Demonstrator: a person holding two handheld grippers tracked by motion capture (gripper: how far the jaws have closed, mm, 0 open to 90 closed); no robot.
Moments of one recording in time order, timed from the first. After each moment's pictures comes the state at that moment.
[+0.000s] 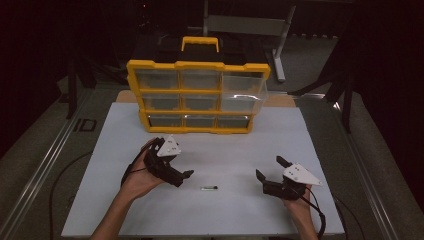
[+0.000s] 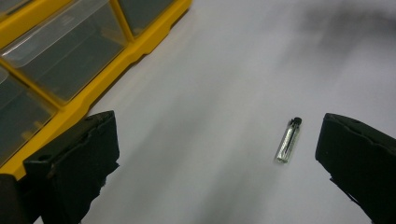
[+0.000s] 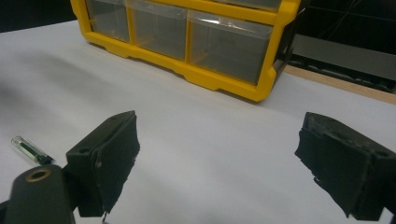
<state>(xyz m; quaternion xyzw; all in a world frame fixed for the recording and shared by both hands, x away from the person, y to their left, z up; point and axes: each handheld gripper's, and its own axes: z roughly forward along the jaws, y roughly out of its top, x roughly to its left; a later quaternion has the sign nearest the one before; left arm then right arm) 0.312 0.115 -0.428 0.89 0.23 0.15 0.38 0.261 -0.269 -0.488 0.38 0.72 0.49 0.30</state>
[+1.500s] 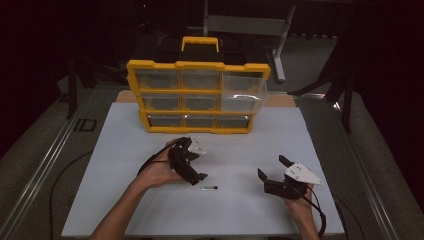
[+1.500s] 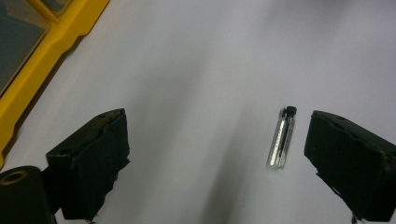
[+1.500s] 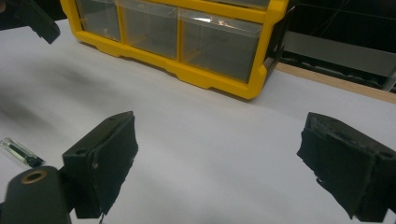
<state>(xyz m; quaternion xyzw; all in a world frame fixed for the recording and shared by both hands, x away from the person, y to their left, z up) 0.339 0.063 -0.449 0.94 0.17 0.08 0.29 0.262 -0.272 -0.486 0.39 0.72 0.49 0.31</state>
